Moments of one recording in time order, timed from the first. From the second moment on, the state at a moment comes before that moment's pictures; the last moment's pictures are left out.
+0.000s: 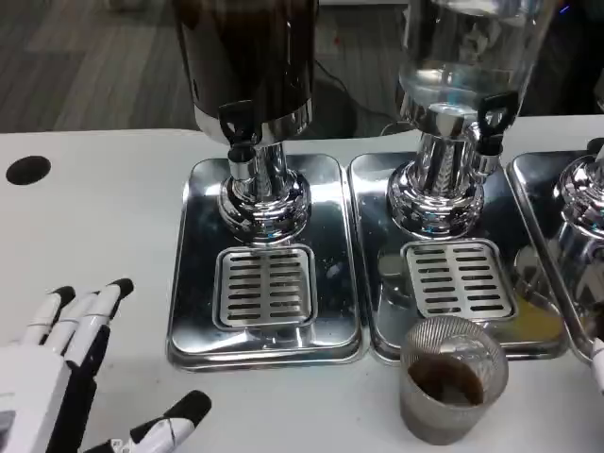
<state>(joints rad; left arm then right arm) 0.79 0.21 0.21 -0.66 0.95 -0.25 0.01 0.40 -0.32 -0.18 -0.01 -0.50 -0.37 -0.20</state>
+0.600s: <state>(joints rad) 0.80 0.16 0.16 -0.64 0.90 -0.24 0.08 0.44 -0.34 -0.18 -0.09 -0.40 -0.36 -0.11</state>
